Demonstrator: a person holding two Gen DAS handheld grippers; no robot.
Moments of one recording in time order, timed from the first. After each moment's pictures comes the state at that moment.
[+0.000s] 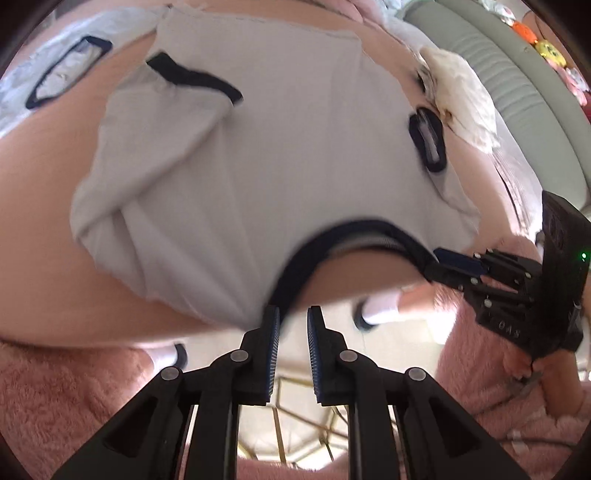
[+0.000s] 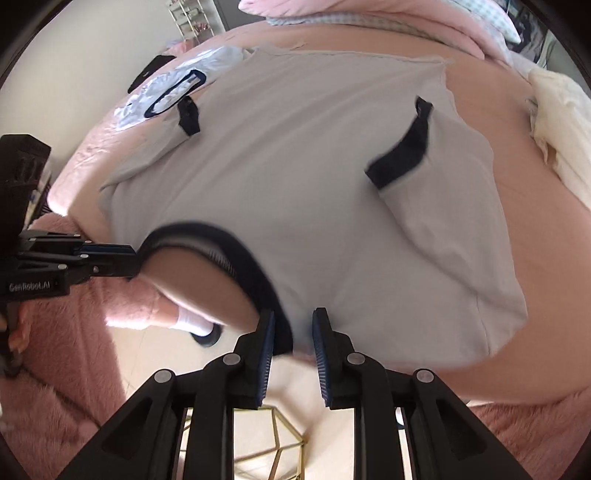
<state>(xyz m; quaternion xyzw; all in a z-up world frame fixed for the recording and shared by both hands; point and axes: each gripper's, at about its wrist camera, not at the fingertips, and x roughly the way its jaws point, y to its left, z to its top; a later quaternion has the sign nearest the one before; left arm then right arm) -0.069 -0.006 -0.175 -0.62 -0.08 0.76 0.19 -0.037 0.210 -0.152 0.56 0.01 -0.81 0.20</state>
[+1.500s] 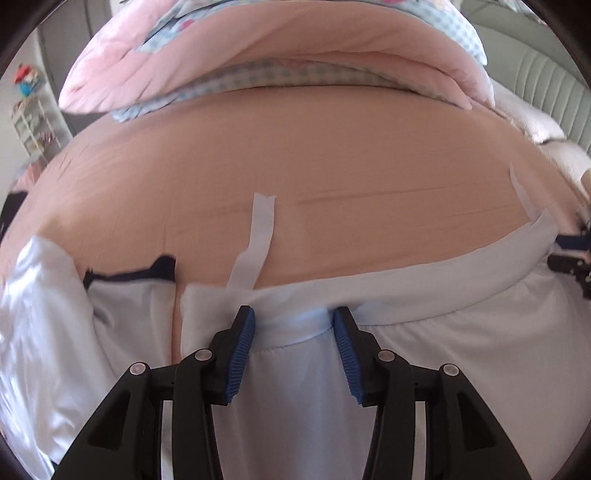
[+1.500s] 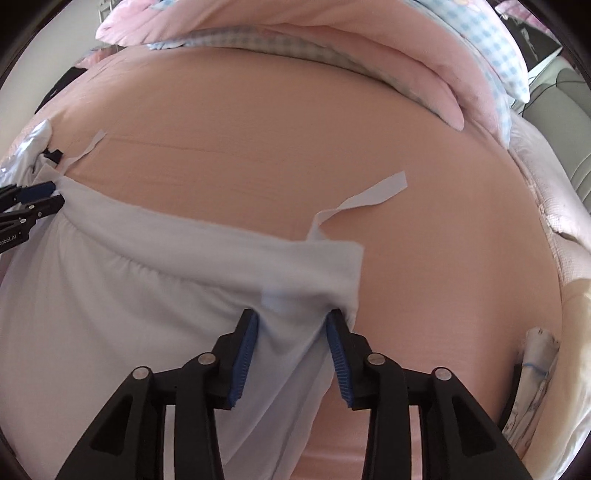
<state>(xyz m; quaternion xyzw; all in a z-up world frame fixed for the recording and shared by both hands) -0.505 -0.055 -0.198 -0.47 0.08 0.87 0.09 -0.464 0.266 -0.165 0.54 0.10 -0.84 0.05</state>
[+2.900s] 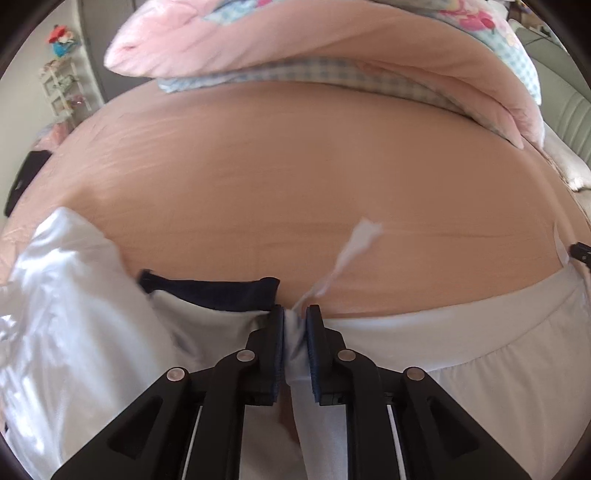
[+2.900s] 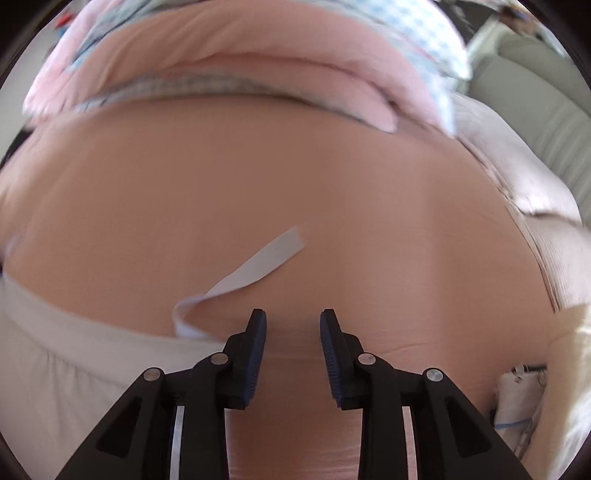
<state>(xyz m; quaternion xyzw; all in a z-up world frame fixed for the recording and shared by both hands) -0.516 -0.122 -0.167 -0.46 0.03 0.89 0.05 -0.478 0.335 -0.151 0.48 0.02 -0.88 -0.04</state>
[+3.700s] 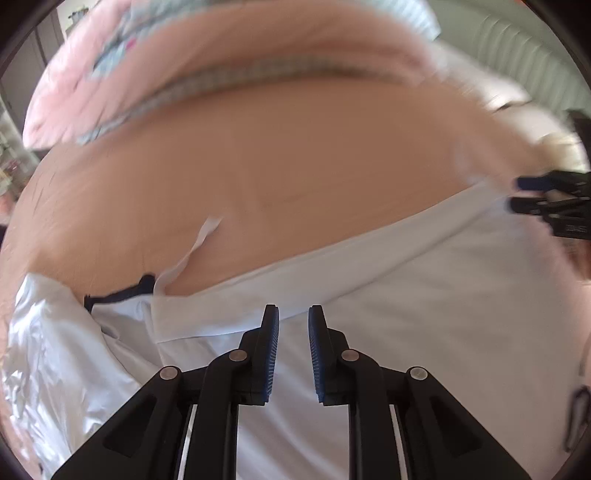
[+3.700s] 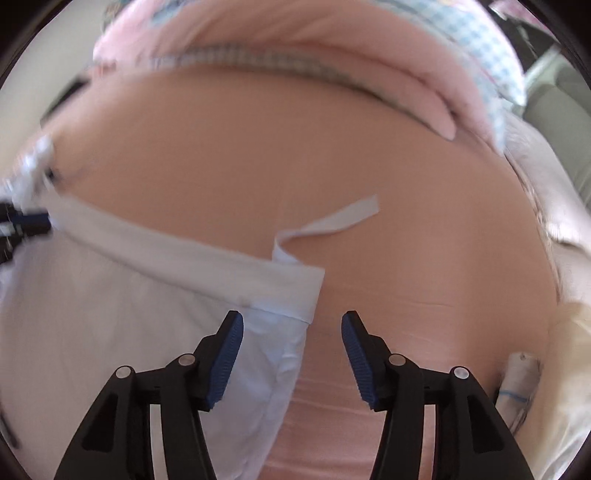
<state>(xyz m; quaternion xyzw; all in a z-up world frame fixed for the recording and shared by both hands) -0.450 -0.034 -0.115 -0.49 0.11 0.84 0.19 -0.412 0.292 -0.119 0.51 0.05 -0.85 0.08</state>
